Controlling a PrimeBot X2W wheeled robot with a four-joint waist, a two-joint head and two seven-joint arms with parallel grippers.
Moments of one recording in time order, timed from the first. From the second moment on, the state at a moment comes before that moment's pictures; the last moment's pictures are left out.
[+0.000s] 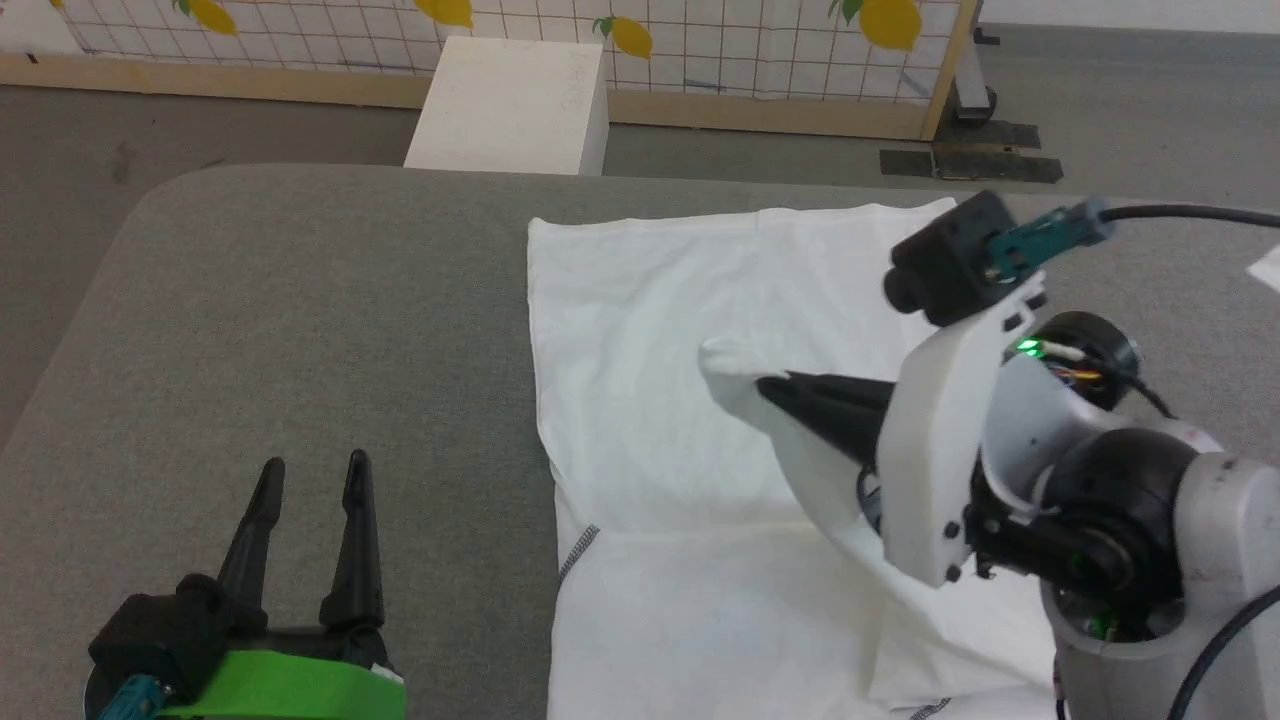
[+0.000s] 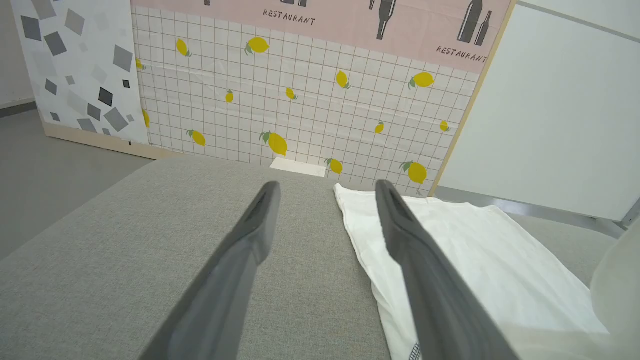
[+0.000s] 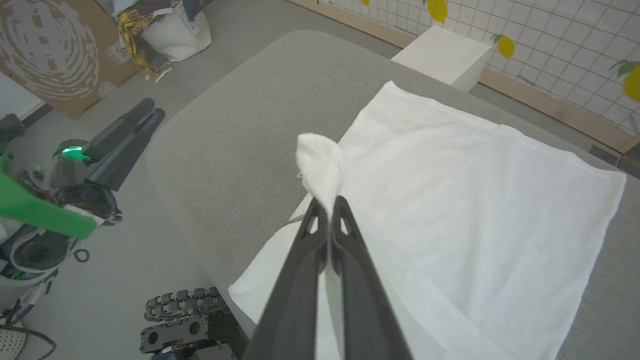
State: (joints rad) left arm 0.15 0.33 -0.19 -0.32 -0.49 0.19 -0.18; right arm -0.40 -0.06 0.21 -0.39 0.56 0.13 1.23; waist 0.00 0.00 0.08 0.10
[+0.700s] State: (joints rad) left arm 0.11 0.30 -0.24 -0.24 -0.52 0.15 -0.19; right arm -0.41 -0.05 0.68 0.24 0.53 0.13 0.72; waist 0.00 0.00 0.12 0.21
